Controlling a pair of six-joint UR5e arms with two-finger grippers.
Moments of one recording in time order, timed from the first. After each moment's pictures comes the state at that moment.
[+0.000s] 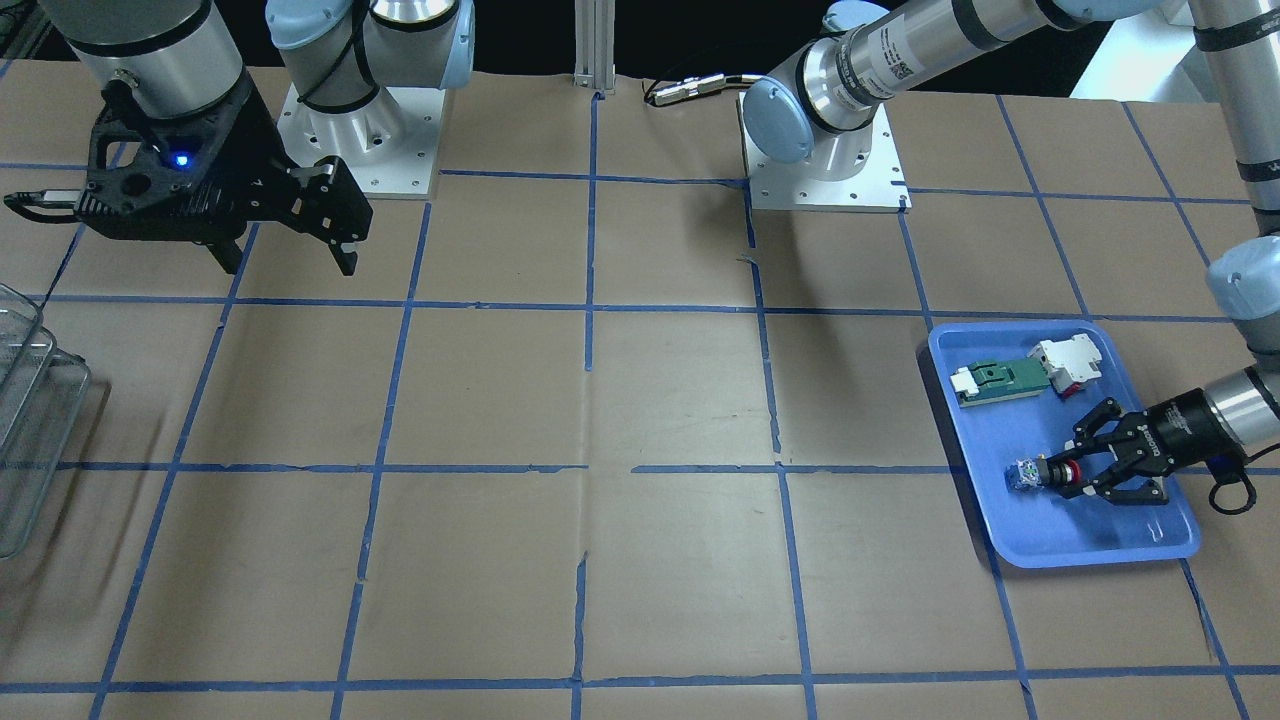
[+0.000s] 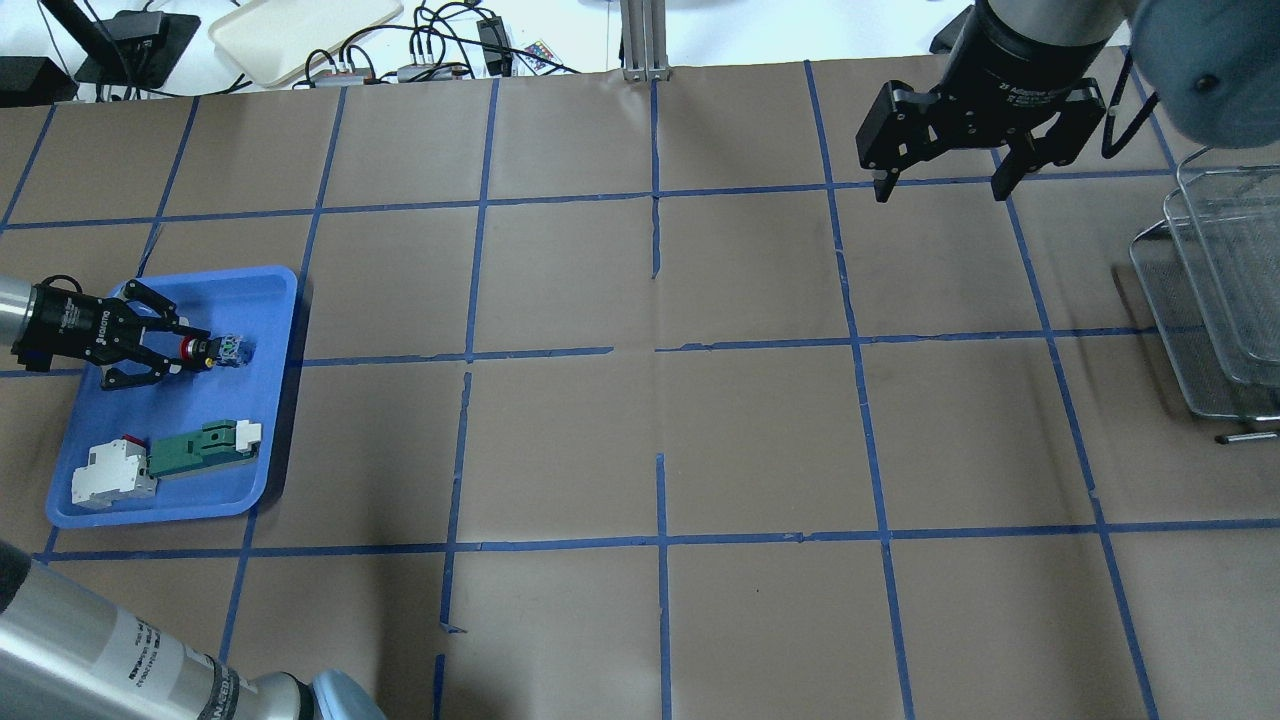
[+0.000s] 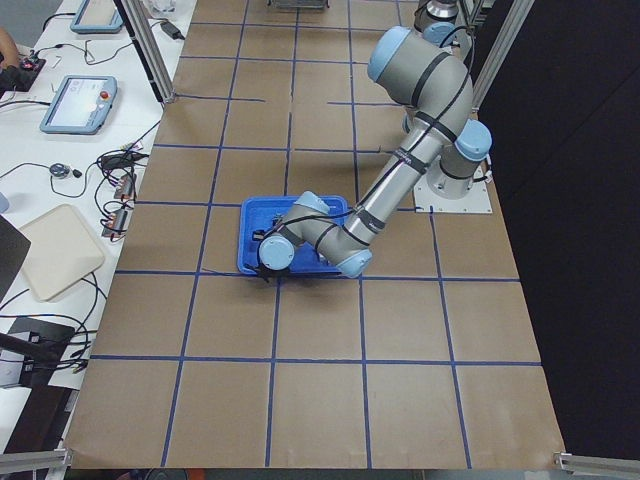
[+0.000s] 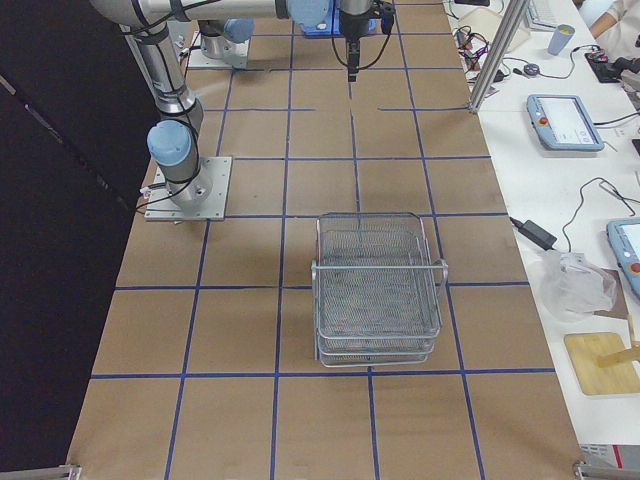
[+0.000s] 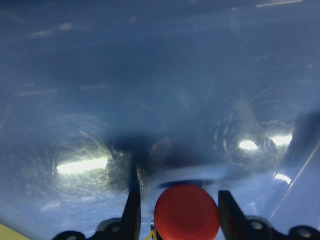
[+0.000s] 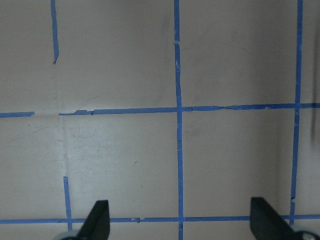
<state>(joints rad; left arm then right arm) -0.76 -2.19 -1.61 -1.33 1.07 -0.60 1.57 -1.54 1.51 -1.58 -1.54 0.02</state>
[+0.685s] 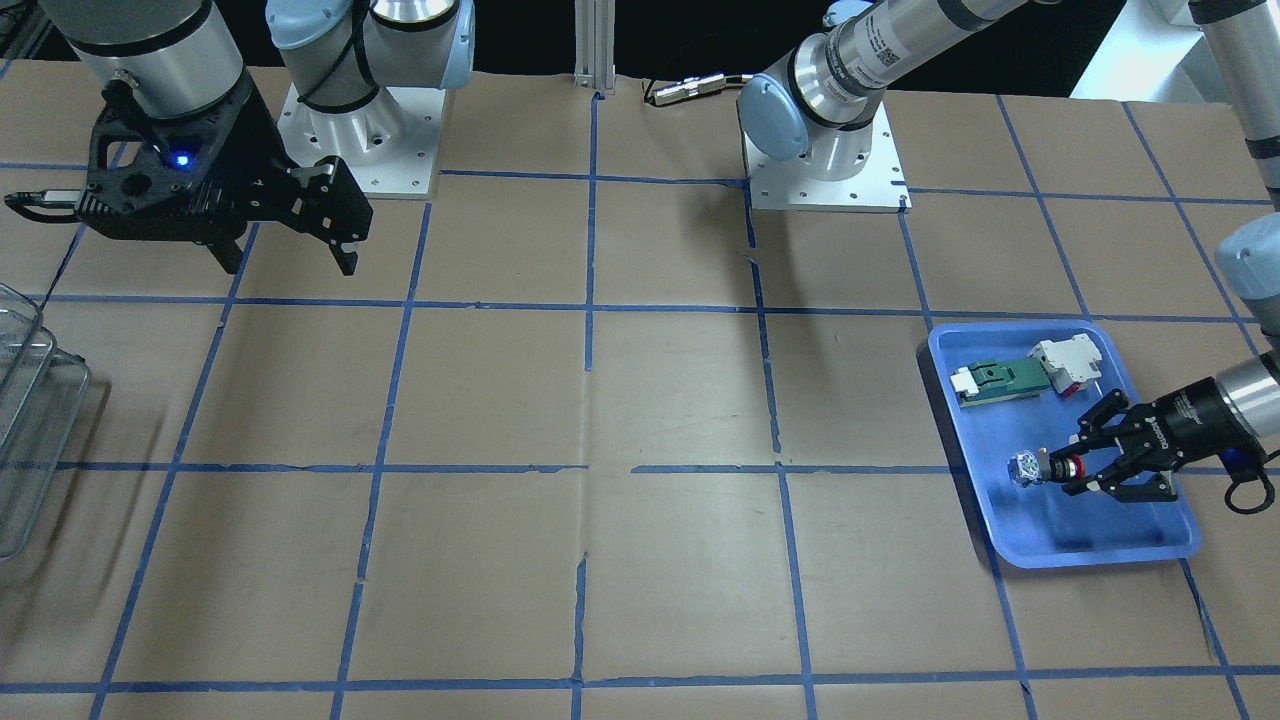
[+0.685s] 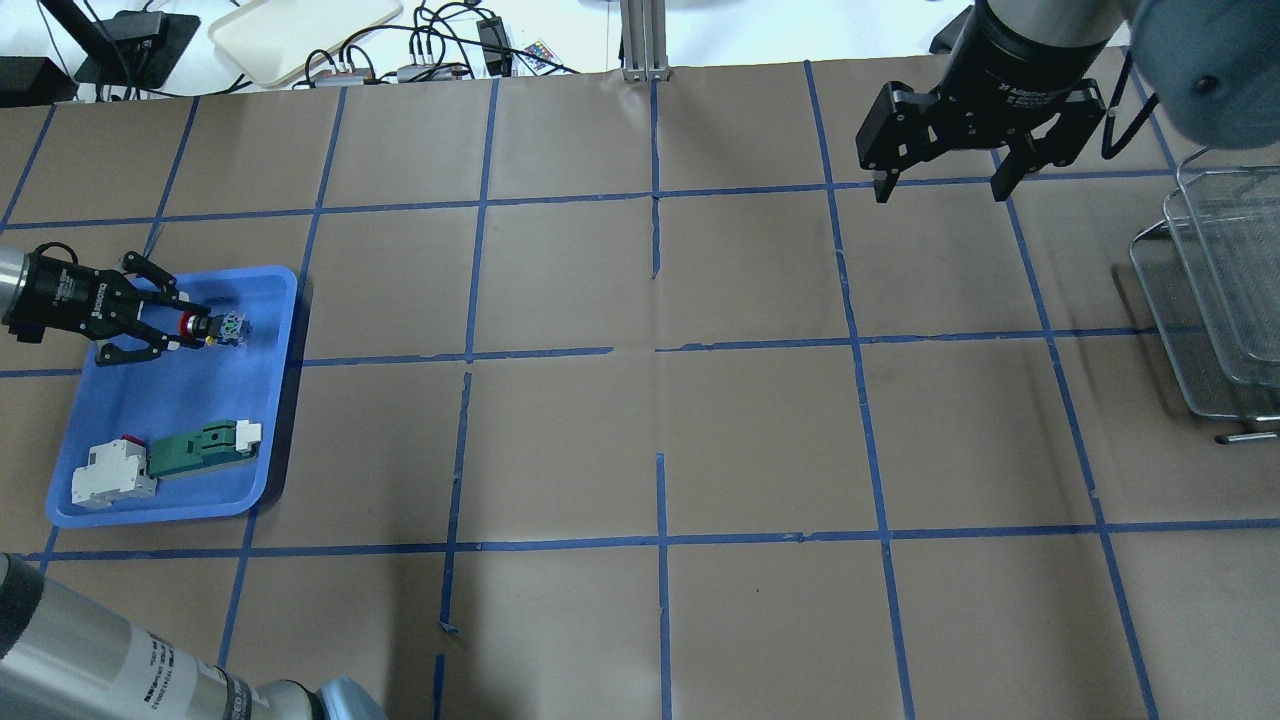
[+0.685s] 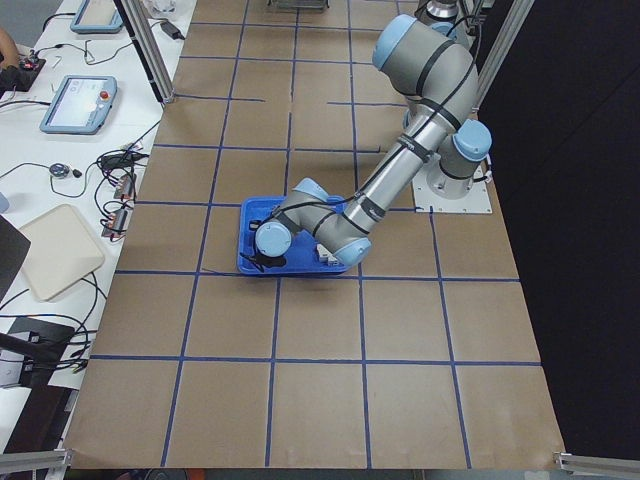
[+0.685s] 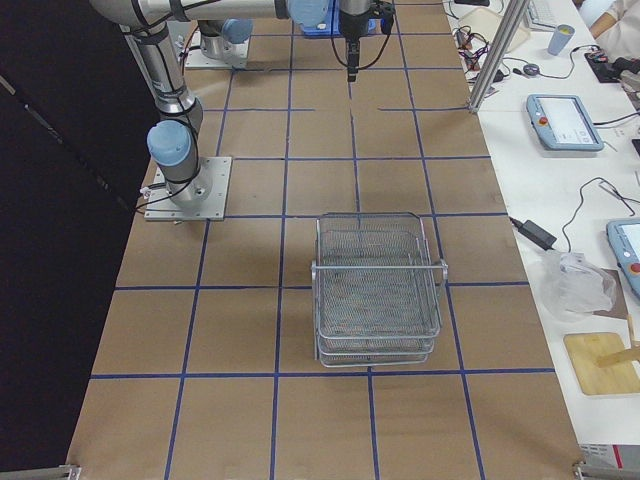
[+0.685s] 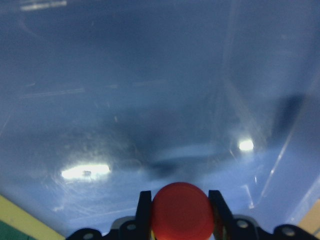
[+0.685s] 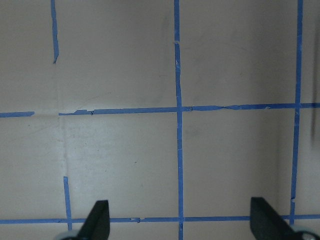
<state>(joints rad) -0.83 -2.10 -1.61 -1.39 1.05 -0.61 1.57 -1.54 1.51 -1.58 -1.54 0.02</state>
